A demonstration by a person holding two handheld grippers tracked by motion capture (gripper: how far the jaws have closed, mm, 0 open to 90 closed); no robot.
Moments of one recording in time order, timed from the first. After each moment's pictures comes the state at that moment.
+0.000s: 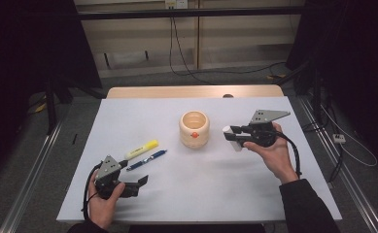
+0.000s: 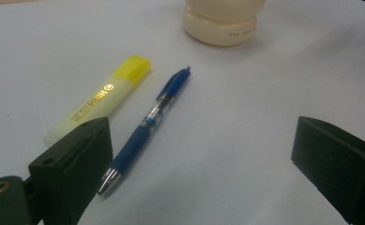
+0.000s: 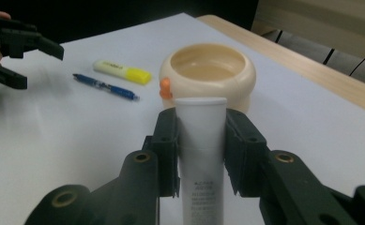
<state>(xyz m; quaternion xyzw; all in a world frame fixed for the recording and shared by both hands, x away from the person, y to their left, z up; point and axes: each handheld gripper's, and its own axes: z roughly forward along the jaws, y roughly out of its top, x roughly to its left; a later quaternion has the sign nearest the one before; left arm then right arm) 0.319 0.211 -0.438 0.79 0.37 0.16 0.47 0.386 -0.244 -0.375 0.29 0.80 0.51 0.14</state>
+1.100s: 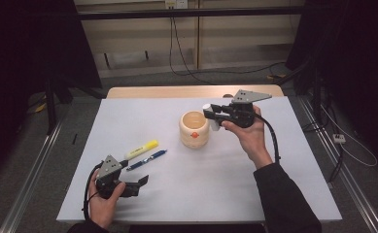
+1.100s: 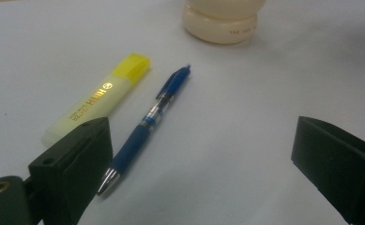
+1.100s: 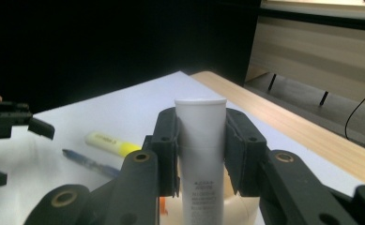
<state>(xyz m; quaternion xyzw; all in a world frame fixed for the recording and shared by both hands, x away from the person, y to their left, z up) 0.320 0.210 -0.439 0.79 0.37 0.16 0.47 0.428 -0.194 -0.348 0.28 0.75 0.58 0.16</state>
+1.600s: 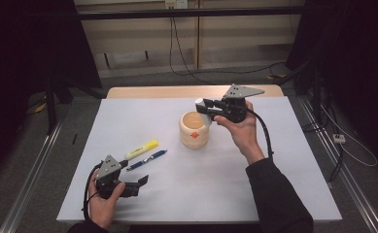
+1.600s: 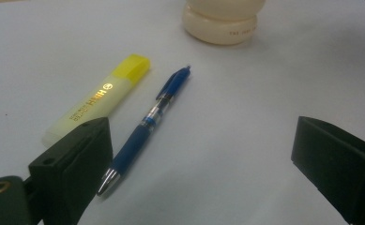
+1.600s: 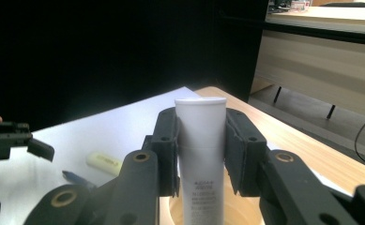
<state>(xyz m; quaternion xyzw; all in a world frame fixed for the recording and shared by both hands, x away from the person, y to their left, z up) 0.320 0.210 -0.439 0.79 0.37 0.16 0.47 0.442 -0.176 -0.342 0.27 0.74 0.60 0.16</state>
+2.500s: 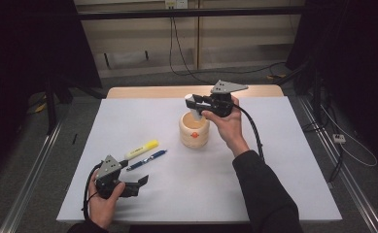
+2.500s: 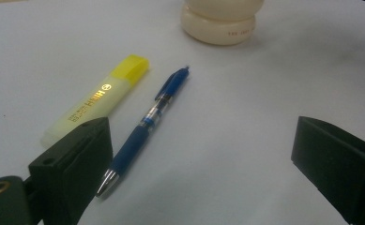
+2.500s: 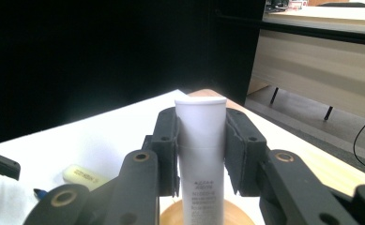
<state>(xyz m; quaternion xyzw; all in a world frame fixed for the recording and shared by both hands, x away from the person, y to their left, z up) 0.320 0.210 -0.439 0.79 0.37 0.15 0.47 0.473 -0.149 -0.355 0.27 0.74 0.59 0.17</state>
